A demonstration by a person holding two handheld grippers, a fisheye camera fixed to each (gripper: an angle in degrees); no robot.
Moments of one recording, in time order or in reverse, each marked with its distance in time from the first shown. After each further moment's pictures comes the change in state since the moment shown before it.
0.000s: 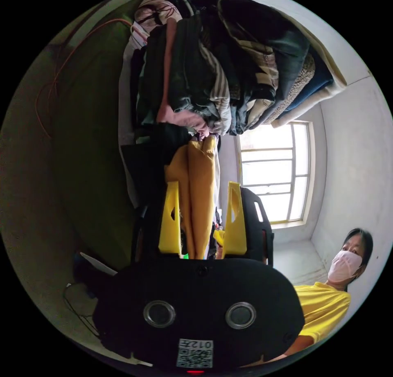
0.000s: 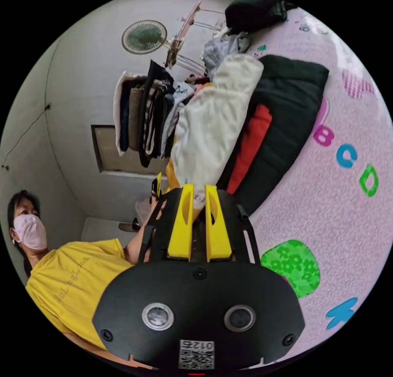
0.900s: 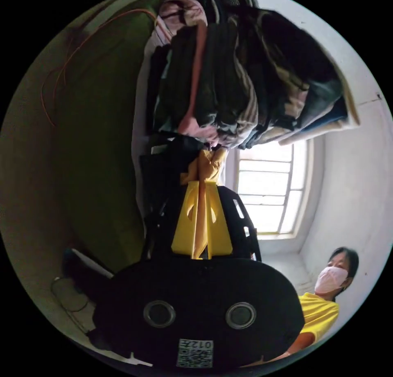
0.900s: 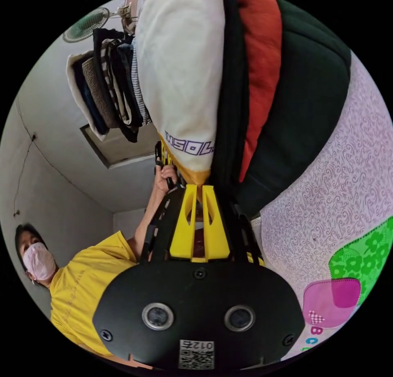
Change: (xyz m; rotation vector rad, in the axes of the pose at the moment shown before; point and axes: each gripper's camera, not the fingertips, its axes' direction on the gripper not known) left arm -0.071 -0.101 0.019 0.039 0.048 -0.095; right arm 0.053 0.001 0.119 -0.263 -0.143 0.233
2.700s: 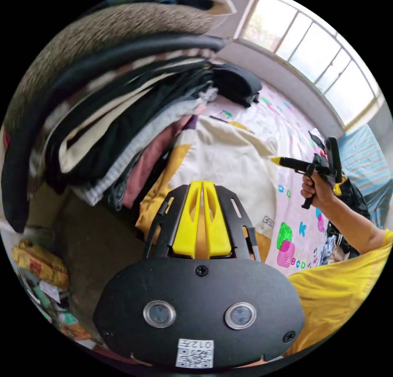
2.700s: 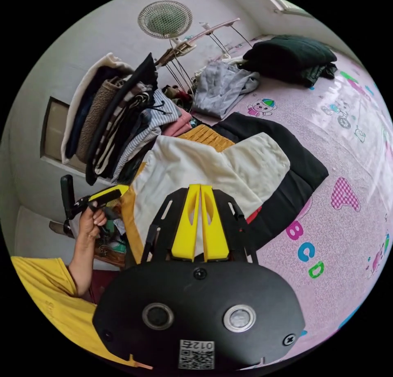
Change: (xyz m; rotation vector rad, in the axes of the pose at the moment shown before) left arm 0.331 -0.065 0.417 -0.340 -0.892 0.837; right arm -0.195 -0.061 -0.006 0.398 0.673 -0.363
